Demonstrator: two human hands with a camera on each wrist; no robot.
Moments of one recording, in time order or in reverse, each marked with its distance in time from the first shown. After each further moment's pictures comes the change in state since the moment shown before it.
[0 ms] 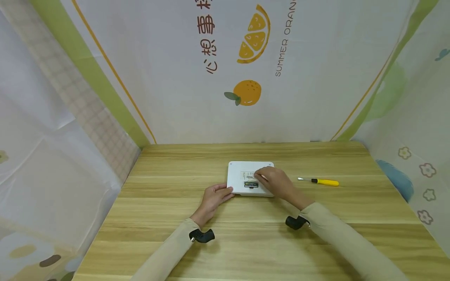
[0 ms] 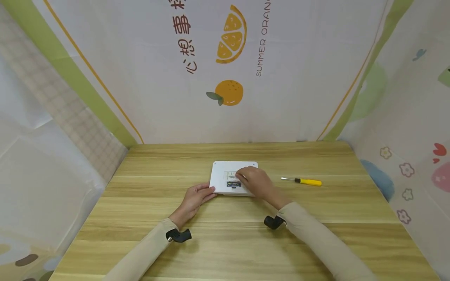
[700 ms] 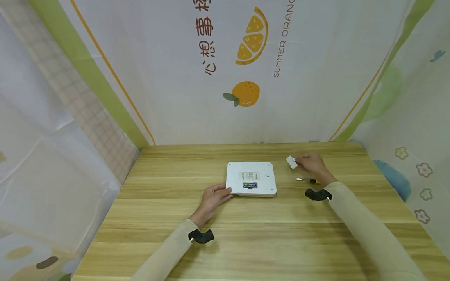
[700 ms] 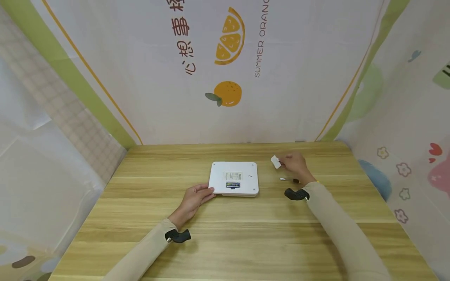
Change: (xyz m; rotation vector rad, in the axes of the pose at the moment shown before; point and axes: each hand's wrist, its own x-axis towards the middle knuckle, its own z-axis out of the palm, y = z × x) left_hand 0.001 -0.002 -0.001 0.022 -0.014 0.007; right_hand -0.028 0.112 -0.067 0.534 -0.117 0.991
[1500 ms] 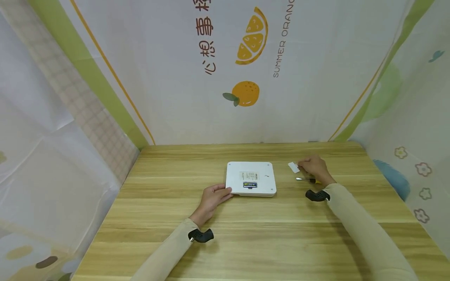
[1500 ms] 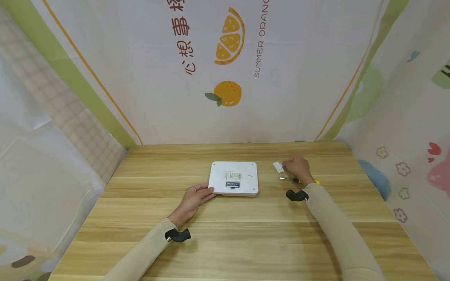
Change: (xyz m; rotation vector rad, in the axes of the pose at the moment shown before) left_hand -0.002 0.002 0.000 0.010 -0.014 0.011; right_hand 0.002 0.025 -0.007 -0.242 0.047 -0.086
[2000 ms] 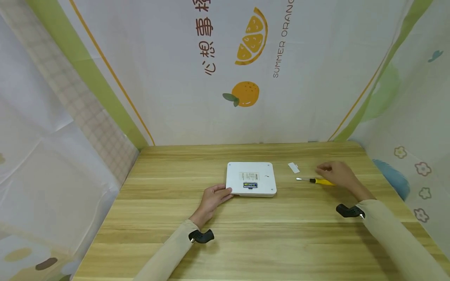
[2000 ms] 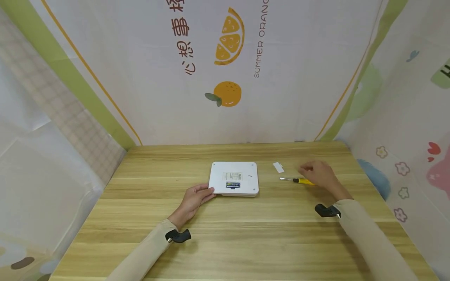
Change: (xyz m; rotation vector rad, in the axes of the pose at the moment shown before) left_hand 0.003 -0.003 -0.002 -0.018 -0.002 -0.010; right_hand -0.043 0.026 -0.049 -0.297 -0.031 -0.274
